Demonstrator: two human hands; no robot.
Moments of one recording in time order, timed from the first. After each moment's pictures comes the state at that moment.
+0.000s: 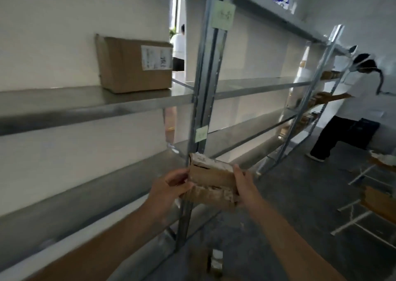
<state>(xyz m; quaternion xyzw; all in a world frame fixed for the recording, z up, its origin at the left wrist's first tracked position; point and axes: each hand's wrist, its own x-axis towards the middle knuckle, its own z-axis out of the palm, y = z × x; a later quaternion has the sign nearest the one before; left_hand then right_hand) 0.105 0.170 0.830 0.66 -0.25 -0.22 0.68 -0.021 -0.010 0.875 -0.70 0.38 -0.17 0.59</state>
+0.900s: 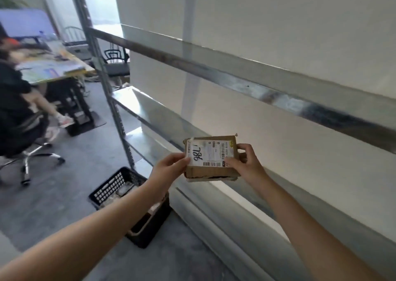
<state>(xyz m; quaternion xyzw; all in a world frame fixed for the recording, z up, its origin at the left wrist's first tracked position) 0.020 0.635 0.788 0.56 0.32 0.25 0.72 0.191 0.475 0.832 -0.74 -0.28 0.27 0.54</state>
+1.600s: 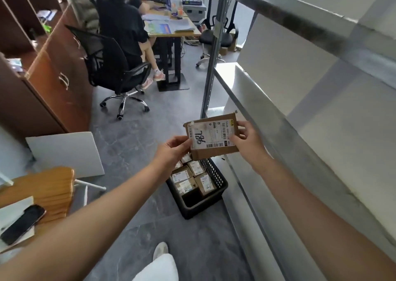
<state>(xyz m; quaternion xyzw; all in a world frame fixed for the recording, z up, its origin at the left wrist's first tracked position) -0.171 0.807 0.730 0.38 0.44 0.44 0.69 0.046 0.773 0.779 -0.68 -0.47 0.36 0.43</state>
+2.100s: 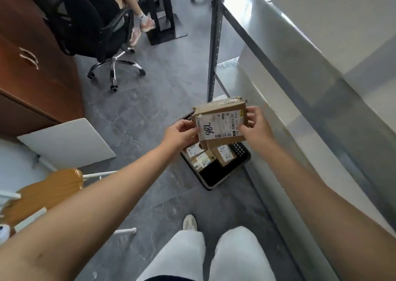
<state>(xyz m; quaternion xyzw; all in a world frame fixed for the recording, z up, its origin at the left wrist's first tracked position) -0.164 0.975 0.639 0.38 0.54 0.30 0.69 0.044 0.918 0.651 -0.76 -0.37 0.39 0.37</state>
